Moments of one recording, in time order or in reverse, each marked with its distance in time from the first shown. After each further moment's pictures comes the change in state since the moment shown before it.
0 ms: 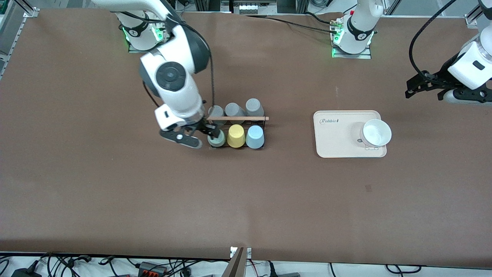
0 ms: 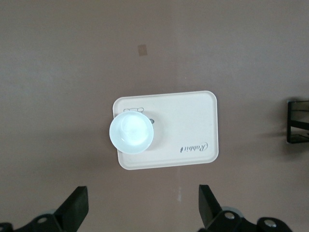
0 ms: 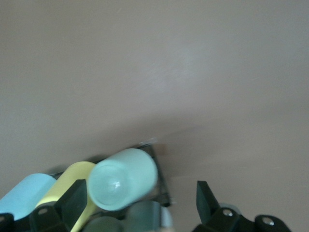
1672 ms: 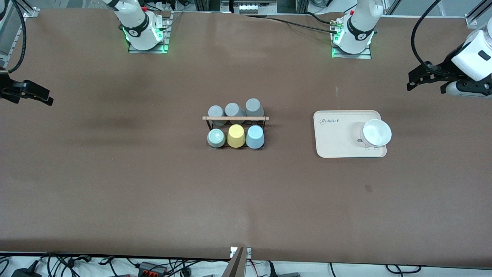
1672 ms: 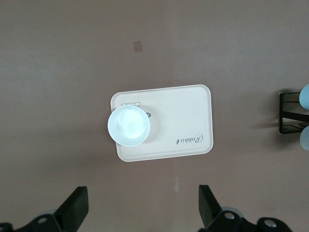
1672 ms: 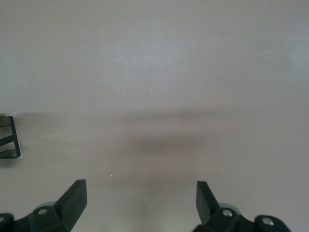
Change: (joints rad) left arm -0.006 0.017 -0.012 0.070 0.000 -0.062 0.000; right arm -0.499 -0.350 -0.151 -0.002 0.101 -0.413 -0.948
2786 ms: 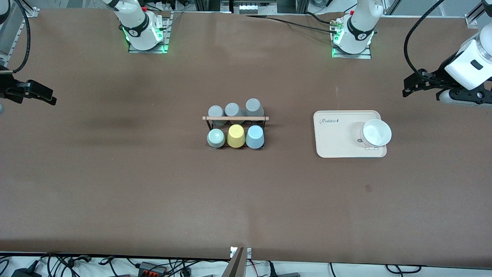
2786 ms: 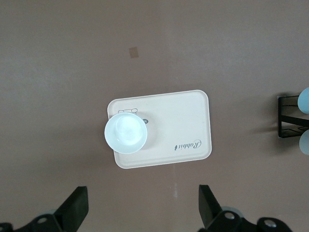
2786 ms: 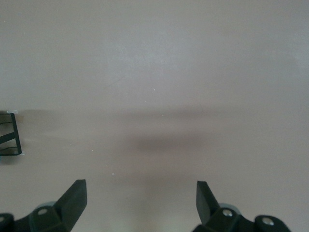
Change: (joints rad) left arm -0.003 0.041 -0.016 0.031 0.000 0.015 0.000; right arm 0.020 0.001 -0.007 0.000 0.000 -0.003 0.000
